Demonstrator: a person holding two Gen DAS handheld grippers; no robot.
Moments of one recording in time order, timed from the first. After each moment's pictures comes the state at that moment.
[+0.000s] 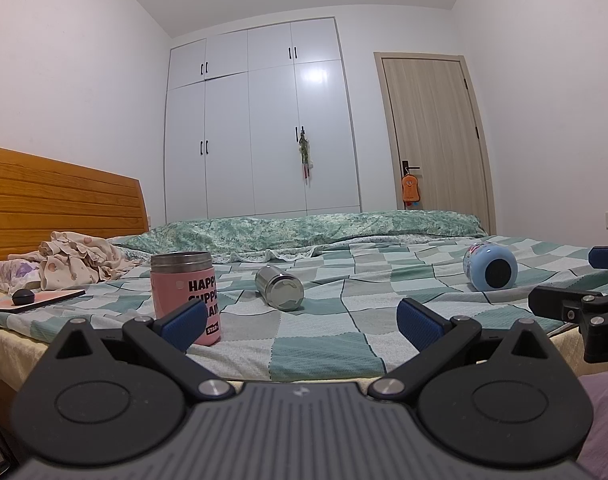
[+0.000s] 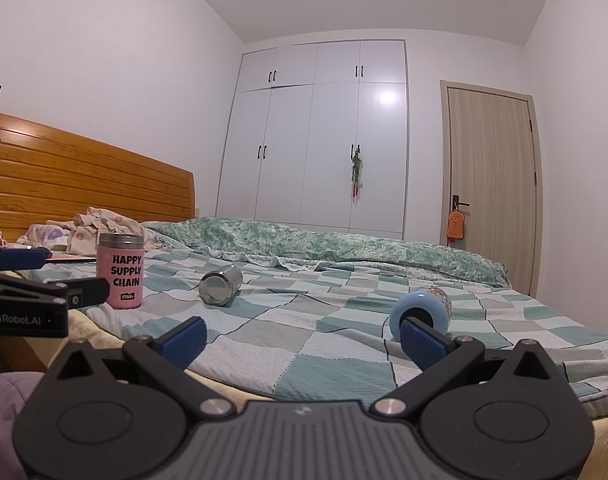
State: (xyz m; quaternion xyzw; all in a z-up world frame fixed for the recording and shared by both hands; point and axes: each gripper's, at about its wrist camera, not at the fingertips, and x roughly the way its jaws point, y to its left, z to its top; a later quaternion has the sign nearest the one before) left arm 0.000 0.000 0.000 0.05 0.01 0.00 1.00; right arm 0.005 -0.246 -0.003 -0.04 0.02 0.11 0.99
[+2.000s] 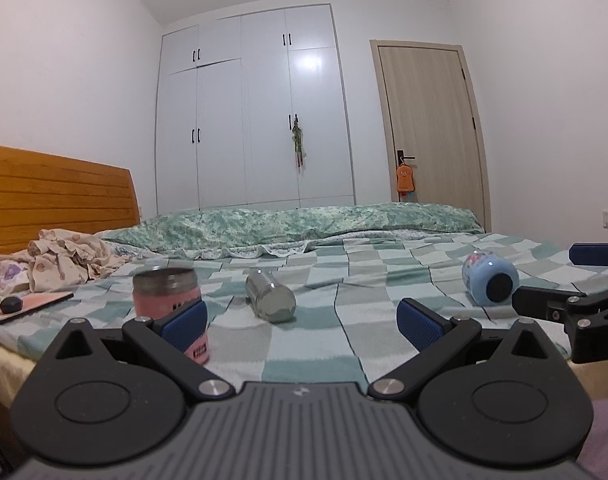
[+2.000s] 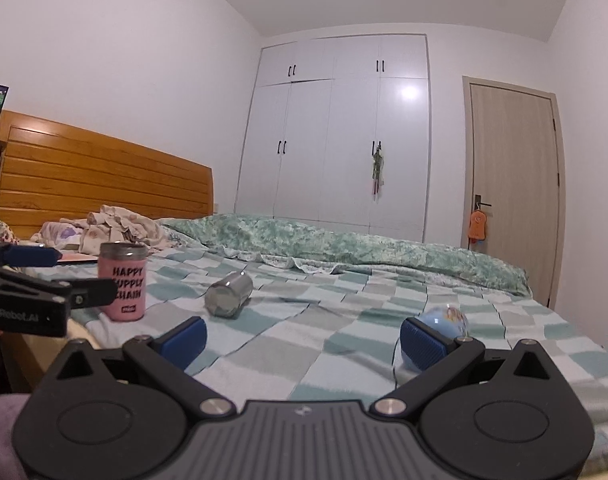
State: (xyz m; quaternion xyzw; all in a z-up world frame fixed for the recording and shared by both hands) left arm 0.038 -0.007 0.039 0.05 0.04 -0.01 1.00; right arm 0.058 -0.255 0.031 -0.05 0.03 0.15 0.99
